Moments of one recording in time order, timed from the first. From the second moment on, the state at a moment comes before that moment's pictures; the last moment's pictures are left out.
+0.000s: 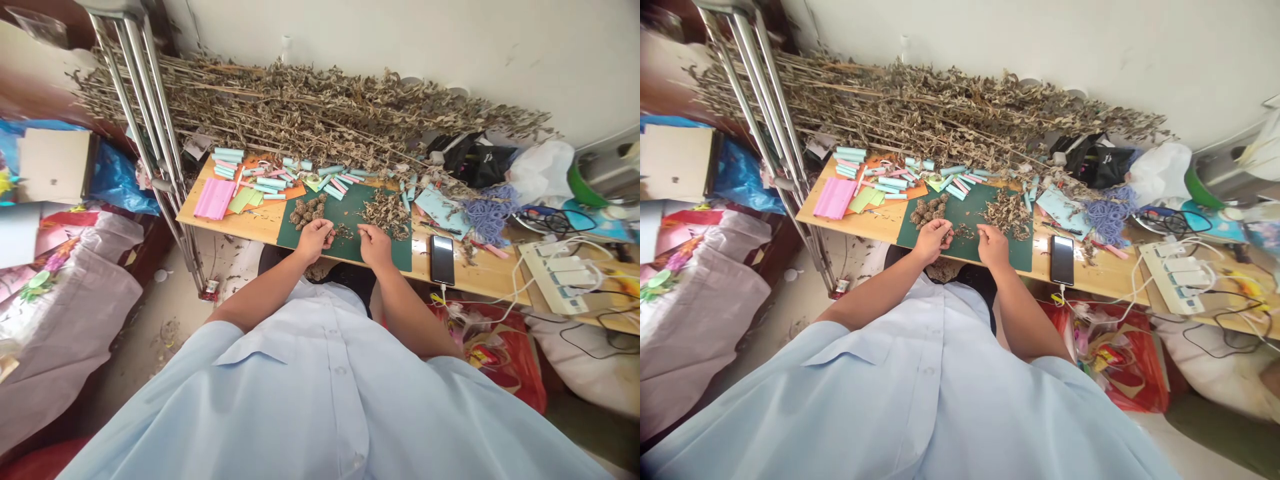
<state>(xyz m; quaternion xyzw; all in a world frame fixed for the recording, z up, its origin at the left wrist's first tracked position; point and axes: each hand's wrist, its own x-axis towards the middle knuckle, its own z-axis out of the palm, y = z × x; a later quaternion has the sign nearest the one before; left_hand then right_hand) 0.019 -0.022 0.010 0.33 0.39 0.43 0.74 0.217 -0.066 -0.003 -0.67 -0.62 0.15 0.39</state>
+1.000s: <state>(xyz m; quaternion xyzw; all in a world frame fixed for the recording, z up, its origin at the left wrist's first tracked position) 0.044 -0.010 -0.007 0.94 0.29 0.13 0.13 0.215 -0.097 -0.015 -0.60 -0.59 0.17 0.52</state>
